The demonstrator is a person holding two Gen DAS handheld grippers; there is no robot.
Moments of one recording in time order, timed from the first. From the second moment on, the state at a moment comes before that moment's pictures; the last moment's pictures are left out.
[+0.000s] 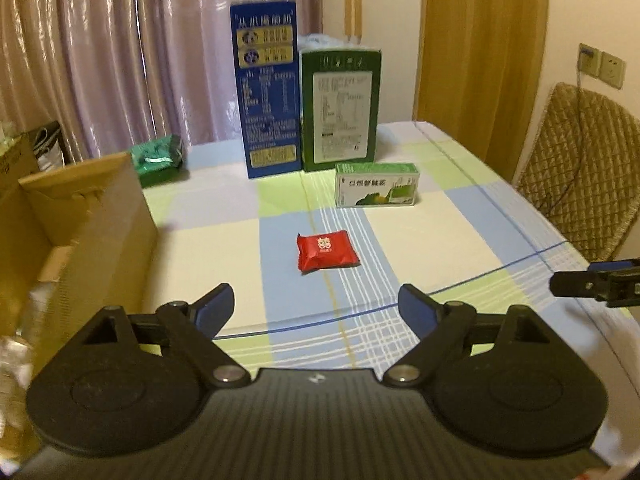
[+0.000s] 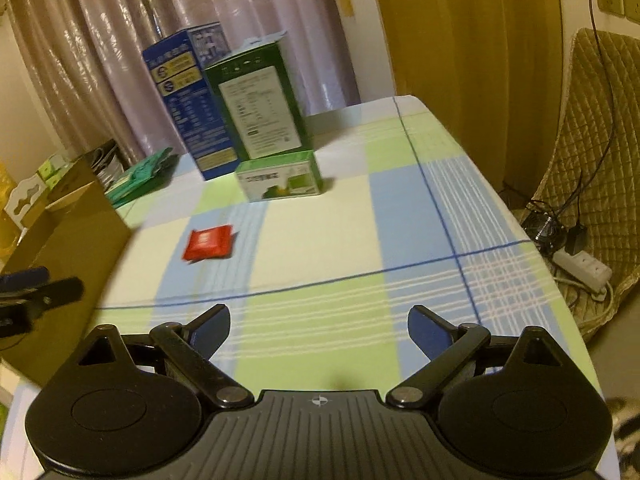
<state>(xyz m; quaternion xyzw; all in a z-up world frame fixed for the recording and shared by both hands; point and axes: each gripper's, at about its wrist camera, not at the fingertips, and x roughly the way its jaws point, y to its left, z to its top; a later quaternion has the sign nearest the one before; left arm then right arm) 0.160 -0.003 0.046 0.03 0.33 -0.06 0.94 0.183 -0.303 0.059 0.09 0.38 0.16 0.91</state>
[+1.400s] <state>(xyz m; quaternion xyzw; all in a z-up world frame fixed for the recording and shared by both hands) 0.355 -0.035 -0.031 0.10 0.36 -0.04 0.93 0.402 -0.222 0.000 -0.16 0.31 0.31 0.88</state>
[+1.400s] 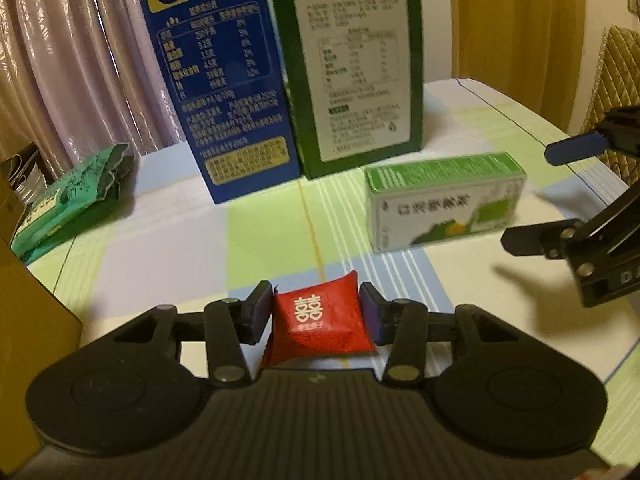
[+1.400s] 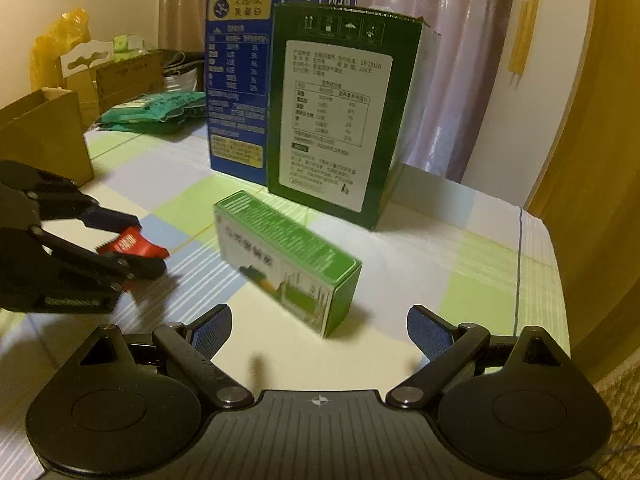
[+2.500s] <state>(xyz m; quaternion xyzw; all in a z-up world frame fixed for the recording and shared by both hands) 0.227 -0.027 -0.020 0.08 0.38 -0.10 0.92 0.268 -0.215 0.022 -0.09 0.38 0.25 0.89</state>
